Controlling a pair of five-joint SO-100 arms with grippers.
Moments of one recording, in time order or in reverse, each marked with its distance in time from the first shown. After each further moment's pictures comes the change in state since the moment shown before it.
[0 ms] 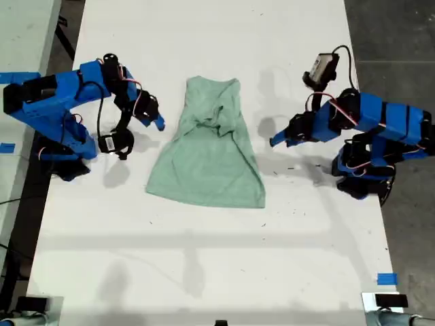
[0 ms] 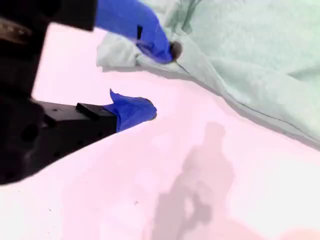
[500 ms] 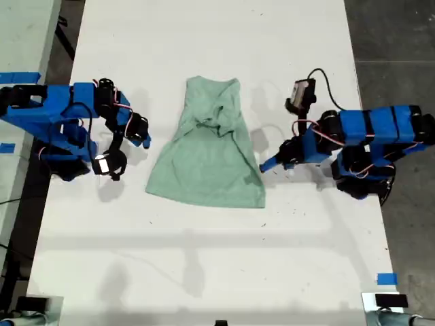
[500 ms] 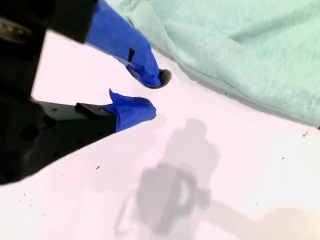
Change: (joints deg) arm 0 9.7 6.2 14.3 -4.7 -11.6; arm 1 -13.4 -11.0 4.2 -6.6 5.6
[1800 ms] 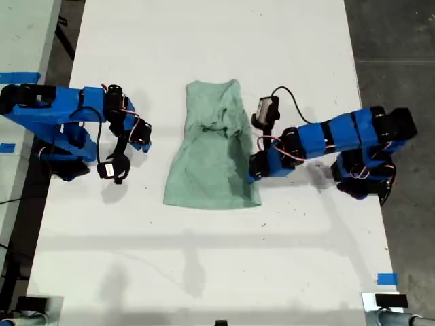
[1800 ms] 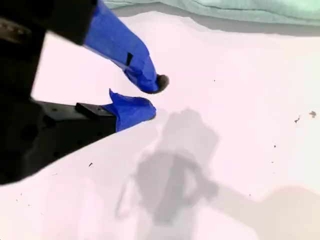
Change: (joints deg) arm 0 1.4 -4.7 0.0 -1.6 -0.4; arm 1 -5.1 -30.2 -20.7 -16.3 4.0
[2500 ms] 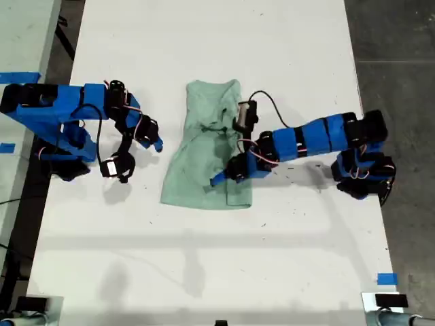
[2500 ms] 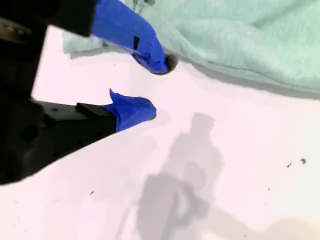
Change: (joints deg) arm 0 2.1 -3.6 -10.7 0.9 -0.6; arm 1 1.5 -16.9 -18.1 4.1 -2.7
